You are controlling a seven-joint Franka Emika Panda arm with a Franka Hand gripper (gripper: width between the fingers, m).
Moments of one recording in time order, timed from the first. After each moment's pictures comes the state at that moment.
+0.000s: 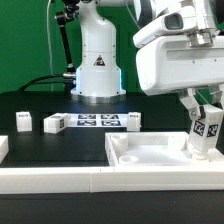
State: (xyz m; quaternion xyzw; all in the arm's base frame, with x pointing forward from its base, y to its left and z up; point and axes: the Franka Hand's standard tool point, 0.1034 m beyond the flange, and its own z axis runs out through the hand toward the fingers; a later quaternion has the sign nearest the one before) arm 0.629 0.123 0.099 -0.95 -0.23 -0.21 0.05
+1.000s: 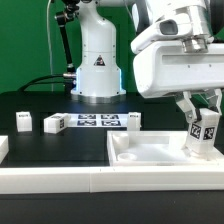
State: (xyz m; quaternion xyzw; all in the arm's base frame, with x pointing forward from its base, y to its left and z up) arm 0.619 0.122 0.090 -0.94 -0.22 -0.25 0.04
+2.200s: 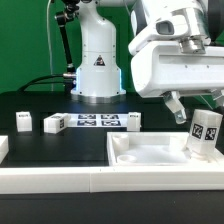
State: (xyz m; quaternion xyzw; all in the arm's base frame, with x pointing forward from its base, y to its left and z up) arm 0.622 0.120 0.092 -0.94 -0.21 -0.28 0.03
